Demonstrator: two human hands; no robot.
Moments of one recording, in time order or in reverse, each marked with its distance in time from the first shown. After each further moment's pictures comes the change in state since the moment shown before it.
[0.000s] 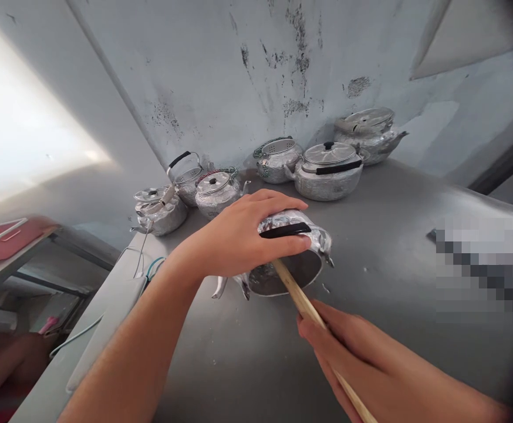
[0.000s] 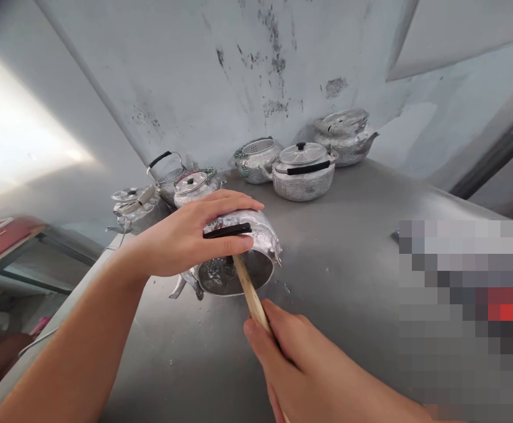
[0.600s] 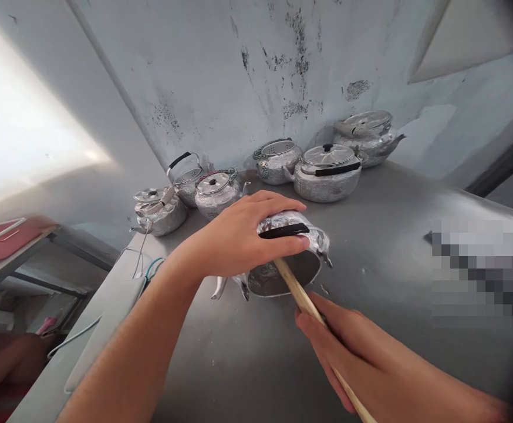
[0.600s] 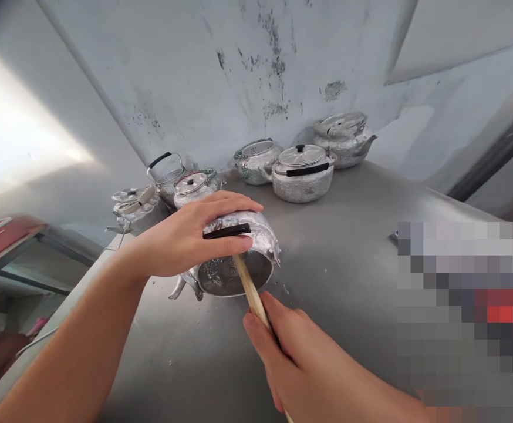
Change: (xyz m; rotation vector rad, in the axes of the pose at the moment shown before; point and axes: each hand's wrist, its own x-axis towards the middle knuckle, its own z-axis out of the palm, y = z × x) left_hand 0.000 0.001 0.001 0.004 0.011 -0.004; right_hand 0.000 -0.011 -0.004 -0.065 0.094 -0.035
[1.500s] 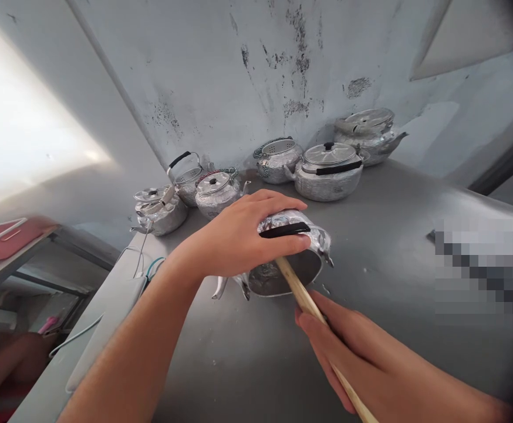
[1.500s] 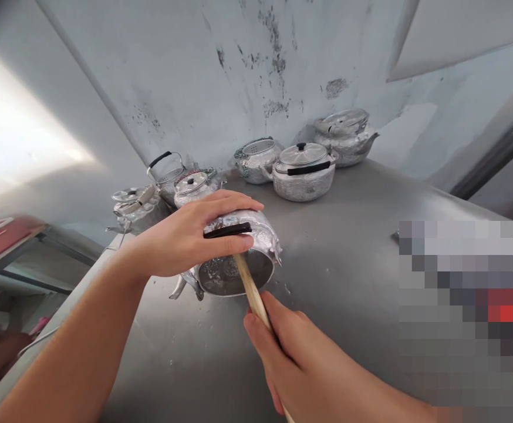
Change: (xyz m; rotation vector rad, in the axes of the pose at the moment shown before) left_hand 0.001 -0.002 -0.001 -0.001 -0.005 -0.002; right_hand 0.001 0.005 -0.002 -0.044 -0.043 0.017
